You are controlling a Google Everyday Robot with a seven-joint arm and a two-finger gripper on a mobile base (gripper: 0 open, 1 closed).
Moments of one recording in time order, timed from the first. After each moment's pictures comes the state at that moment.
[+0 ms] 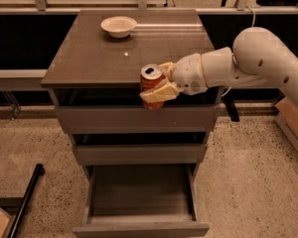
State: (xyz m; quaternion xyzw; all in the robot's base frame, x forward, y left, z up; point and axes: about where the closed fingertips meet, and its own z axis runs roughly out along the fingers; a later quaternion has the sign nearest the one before) arm 0.587 -0.017 0.868 -0.57 0.62 0.30 0.44
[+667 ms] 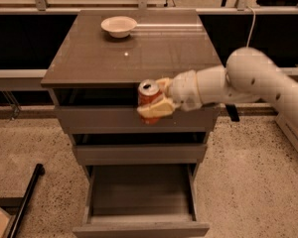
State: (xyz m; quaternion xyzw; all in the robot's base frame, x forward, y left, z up) arm 0.574 -0.009 0.827 -0.56 0.63 0.33 0.43
